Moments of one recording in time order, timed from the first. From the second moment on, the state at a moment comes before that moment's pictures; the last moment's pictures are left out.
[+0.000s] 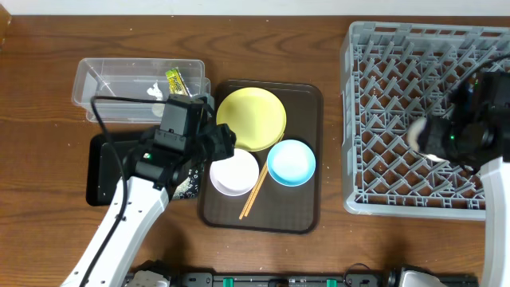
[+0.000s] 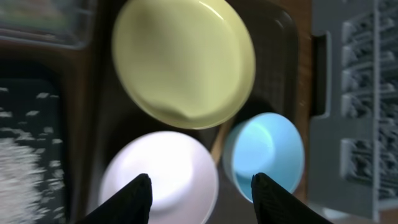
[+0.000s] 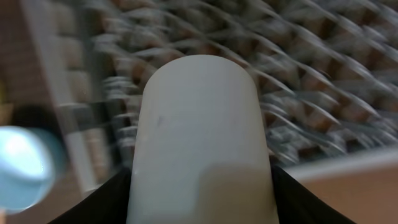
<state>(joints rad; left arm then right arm) -0.31 1.23 0.98 -0.69 0.20 -0.51 -0.21 1.33 1.35 -1.23 0.02 0.12</state>
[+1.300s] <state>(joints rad) -0.31 1.23 0.98 -0.73 0.12 -0.50 -0.23 1.58 1.47 -1.11 -0.35 -0.02</state>
